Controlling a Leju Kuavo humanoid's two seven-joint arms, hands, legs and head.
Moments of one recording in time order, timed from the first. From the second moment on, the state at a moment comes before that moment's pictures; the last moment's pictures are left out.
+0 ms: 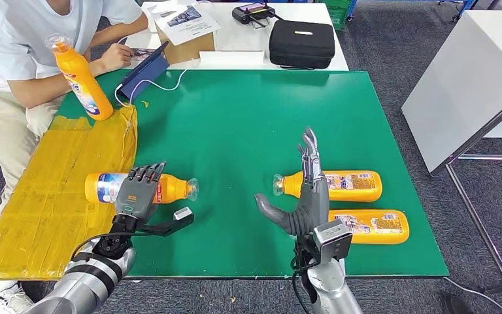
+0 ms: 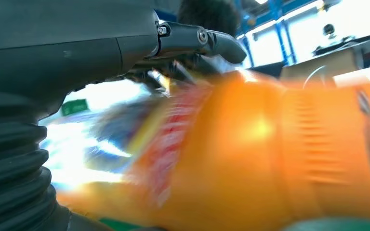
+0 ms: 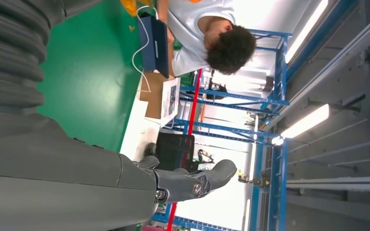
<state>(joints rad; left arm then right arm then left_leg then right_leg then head) -0.51 0.04 -0.37 -0.60 -1.55 0.70 0.18 -0.08 0.17 0.36 -1.54 0.12 -0.20 -0.57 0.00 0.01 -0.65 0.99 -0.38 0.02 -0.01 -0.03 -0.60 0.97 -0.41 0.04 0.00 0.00</state>
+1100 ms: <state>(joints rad) -0.38 -0.10 -0.10 -0.75 -0.58 0.42 -0.60 -0.09 0.11 0.36 -1.51 0.61 -0.38 -0.39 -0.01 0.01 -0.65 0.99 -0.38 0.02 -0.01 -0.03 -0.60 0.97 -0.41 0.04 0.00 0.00</state>
